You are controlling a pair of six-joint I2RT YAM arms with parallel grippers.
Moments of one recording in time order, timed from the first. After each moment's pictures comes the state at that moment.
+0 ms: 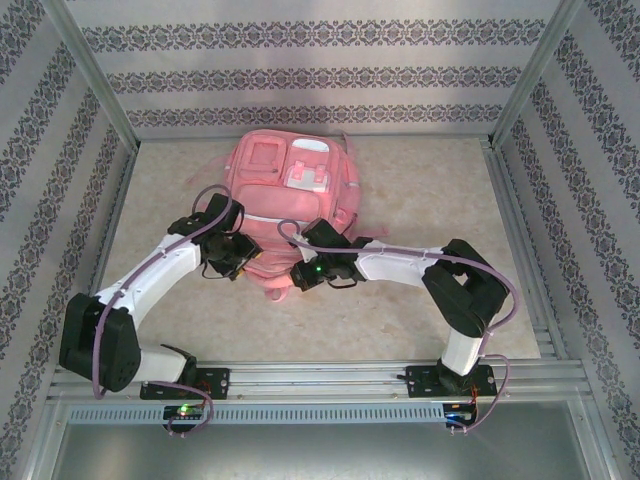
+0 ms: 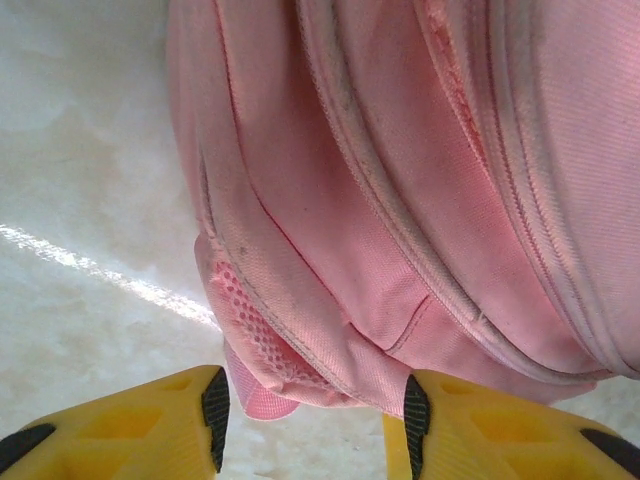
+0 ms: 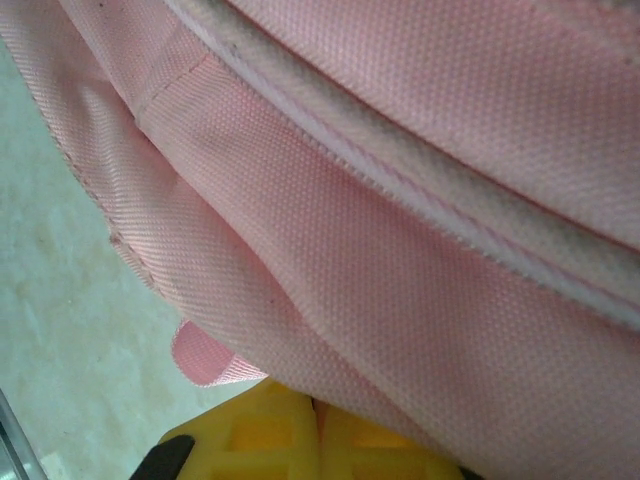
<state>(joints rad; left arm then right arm) -0.33 1.36 0.97 -0.81 0.19 -1.13 0.83 1.78 1.04 -0.22 -0.34 0.41</state>
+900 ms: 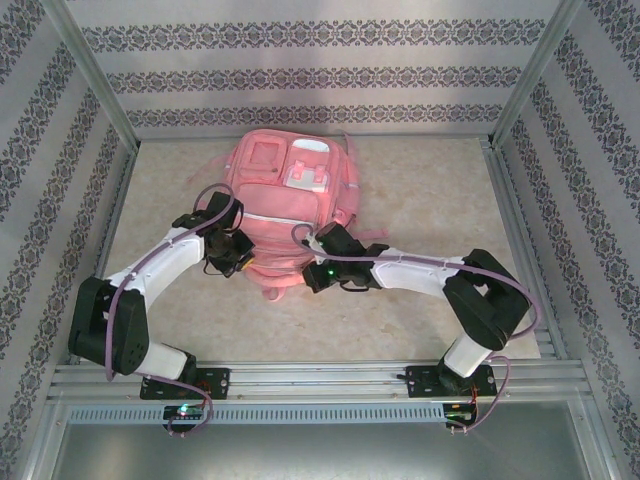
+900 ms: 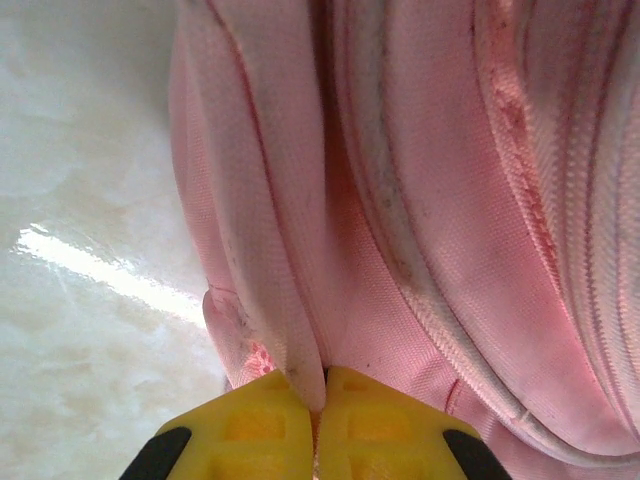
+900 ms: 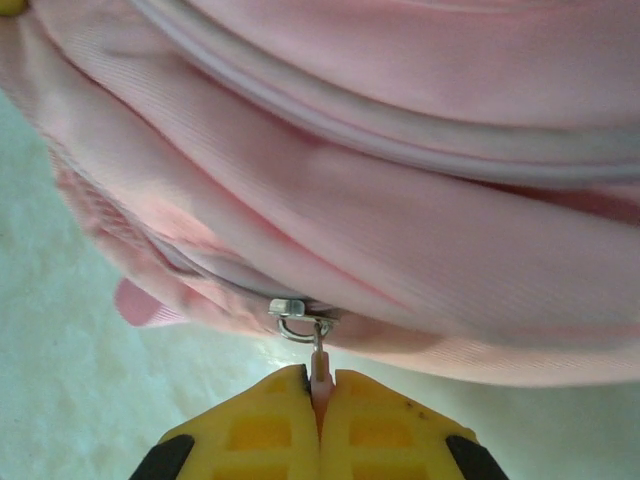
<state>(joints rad) -0.27 1.44 0.97 -0.77 0.19 -1.07 0.80 1.65 0.90 -0.18 -0.25 0.38</state>
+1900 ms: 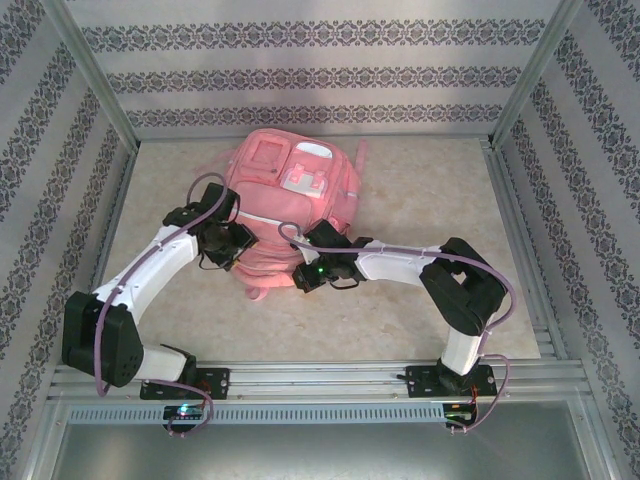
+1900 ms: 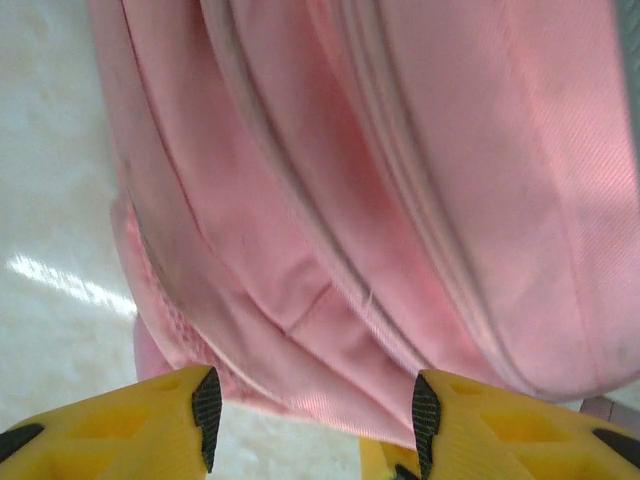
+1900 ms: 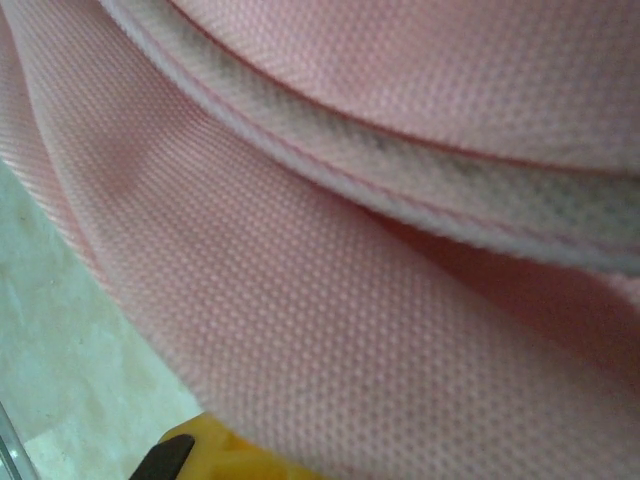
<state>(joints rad) -0.31 1.38 1.06 -0.88 0.16 -1.11 0.82 1.79 1.03 -0.22 -0.37 0.38</state>
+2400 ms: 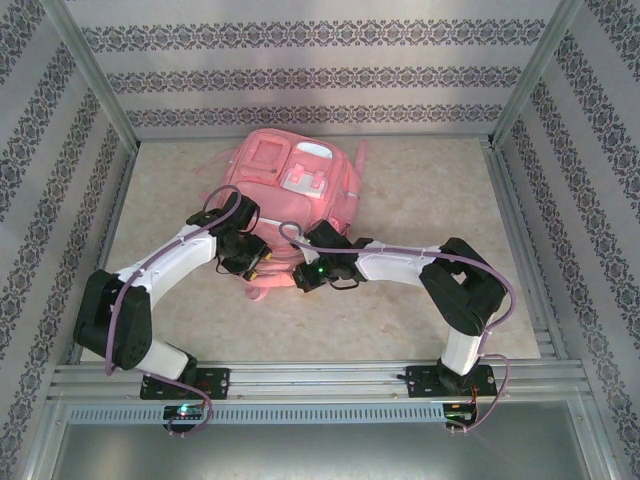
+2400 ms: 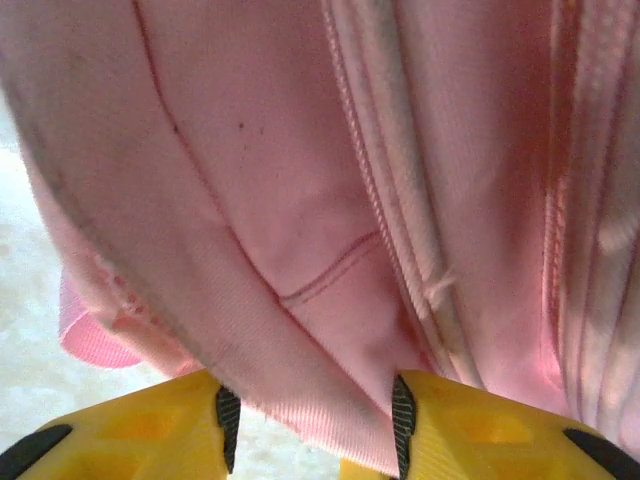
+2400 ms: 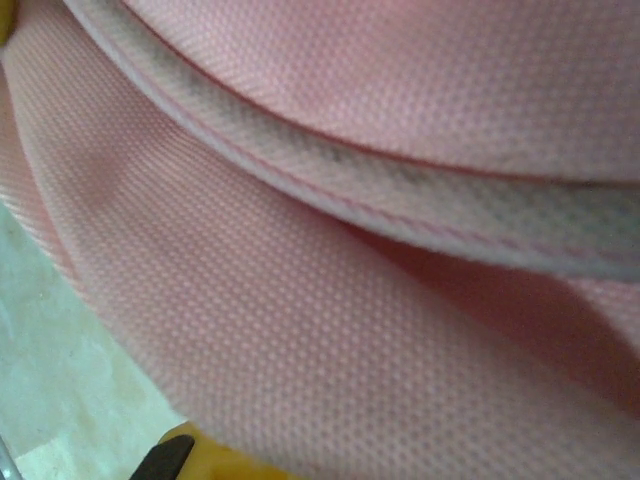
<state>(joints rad) -0.39 1.49 1.02 -0.81 0.21 -1.35 0.82 1.79 1.02 -0.21 -0.35 0.40</state>
